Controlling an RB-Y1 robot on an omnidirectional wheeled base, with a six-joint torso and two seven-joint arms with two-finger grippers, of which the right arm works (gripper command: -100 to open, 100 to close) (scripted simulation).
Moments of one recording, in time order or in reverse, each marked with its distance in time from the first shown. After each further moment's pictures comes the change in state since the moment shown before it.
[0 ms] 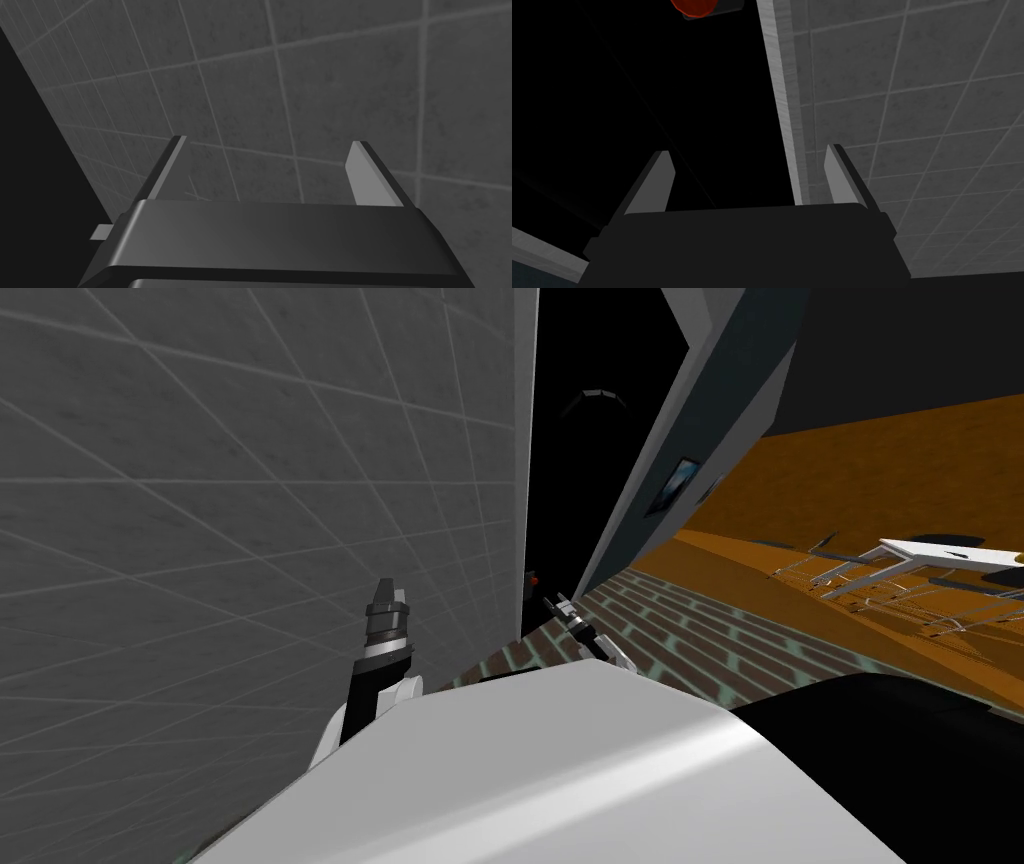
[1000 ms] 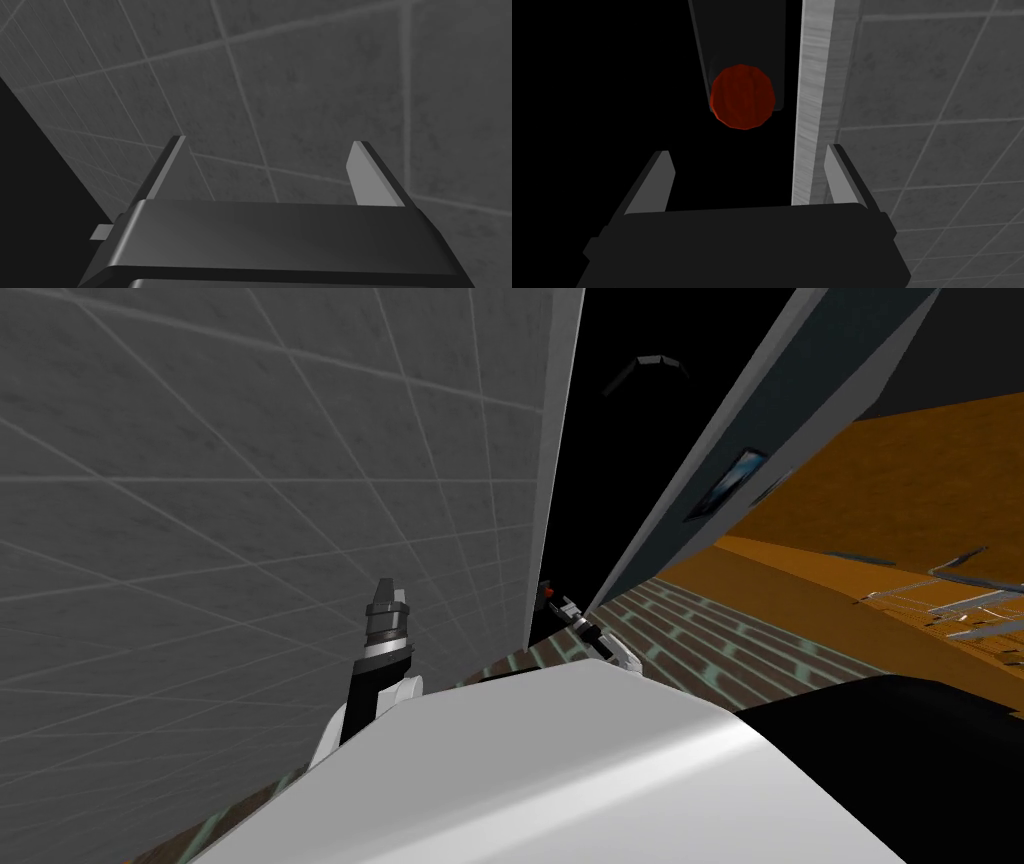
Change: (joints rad) arm -0.068 -0.062 -0.042 0.193 0.048 -0.020 0.087
